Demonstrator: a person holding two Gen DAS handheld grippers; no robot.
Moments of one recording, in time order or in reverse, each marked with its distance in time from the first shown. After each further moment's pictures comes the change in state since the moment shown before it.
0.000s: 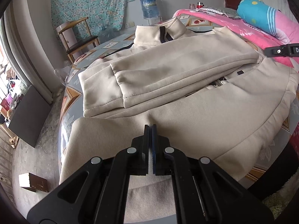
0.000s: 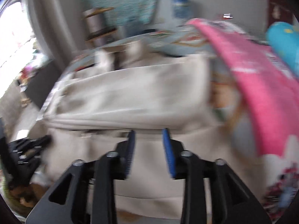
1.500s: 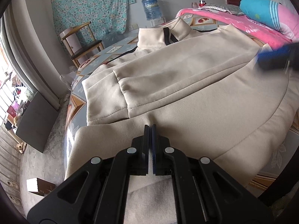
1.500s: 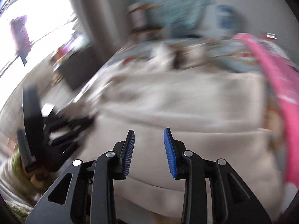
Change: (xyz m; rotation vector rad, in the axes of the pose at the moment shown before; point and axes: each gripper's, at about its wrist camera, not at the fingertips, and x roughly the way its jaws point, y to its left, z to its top) left arm 0.011 0.000 0.011 0.033 -0.014 0.064; right arm 0.022 0.126 -0.011 -0.313 0.043 0.376
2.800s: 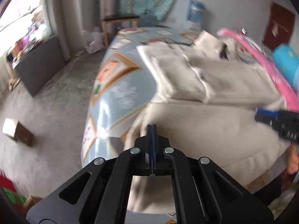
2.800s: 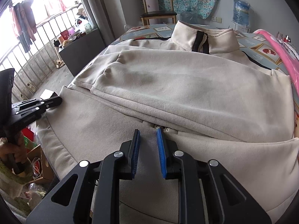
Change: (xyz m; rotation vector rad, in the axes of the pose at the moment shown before) left arm -0.021 0.114 -0.047 -0.455 0.064 -0.014; right arm 0.039 -0.003 -0.001 -0.006 0.041 -0.009
